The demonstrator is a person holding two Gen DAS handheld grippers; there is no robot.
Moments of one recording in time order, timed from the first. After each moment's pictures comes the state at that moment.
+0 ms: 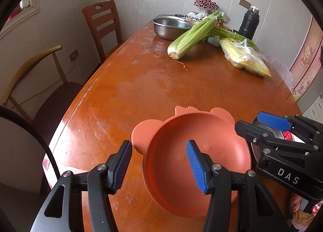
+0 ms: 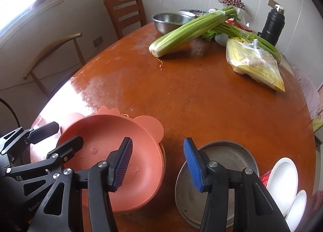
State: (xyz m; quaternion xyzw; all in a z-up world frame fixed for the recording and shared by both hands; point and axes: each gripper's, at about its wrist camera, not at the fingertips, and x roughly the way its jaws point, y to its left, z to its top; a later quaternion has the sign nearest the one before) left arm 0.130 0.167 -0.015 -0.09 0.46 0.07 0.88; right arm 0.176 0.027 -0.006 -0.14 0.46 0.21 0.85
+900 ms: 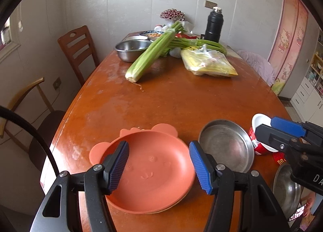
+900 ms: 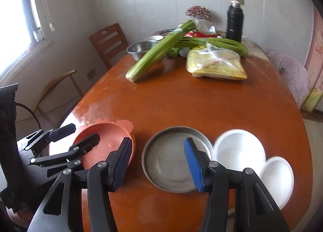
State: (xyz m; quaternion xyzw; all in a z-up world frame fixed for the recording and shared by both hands) left arm 0.128 0.085 0.038 -0.03 0.41 0.00 0.91; right arm 0.125 -0.086 0.061 -0.03 0.41 0.18 0.89
